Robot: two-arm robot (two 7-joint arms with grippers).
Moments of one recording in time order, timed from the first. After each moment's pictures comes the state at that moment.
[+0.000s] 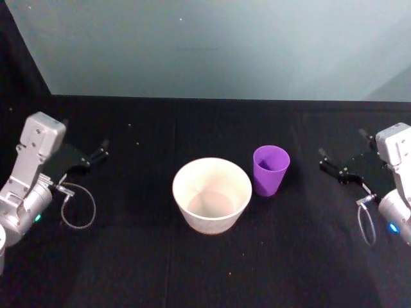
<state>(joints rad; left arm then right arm) -0.20 0.60 0.45 -1.41 -0.25 -0.12 0.03 0.20 0.60 -0.45 -1.41 0.25 -0.12 -0.03</state>
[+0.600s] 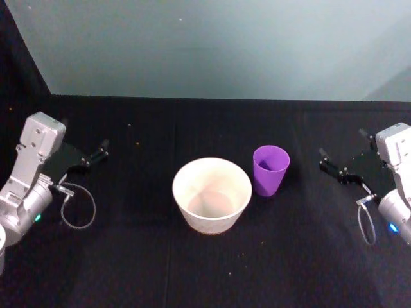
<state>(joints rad) -0.20 0.60 0.45 -1.41 -0.25 -0.12 0.03 0.20 0.60 -0.45 -1.41 0.25 -0.12 -0.03</state>
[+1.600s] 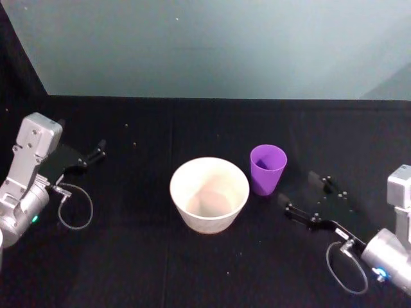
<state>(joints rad) -0.20 0.60 0.45 -1.41 -0.25 -0.12 0.03 0.08 0.58 -0.42 -1.37 0.54 -0.30 0.44</state>
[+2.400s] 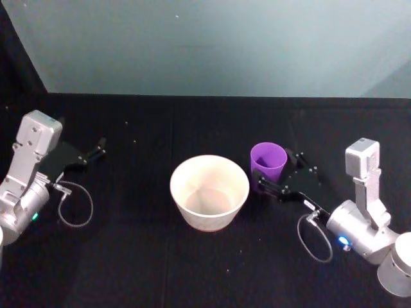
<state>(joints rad) -0.20 0.60 0.45 -1.41 -0.25 -0.12 0.03 0.24 0.41 -0.44 -1.21 0.43 -0.29 0.43</state>
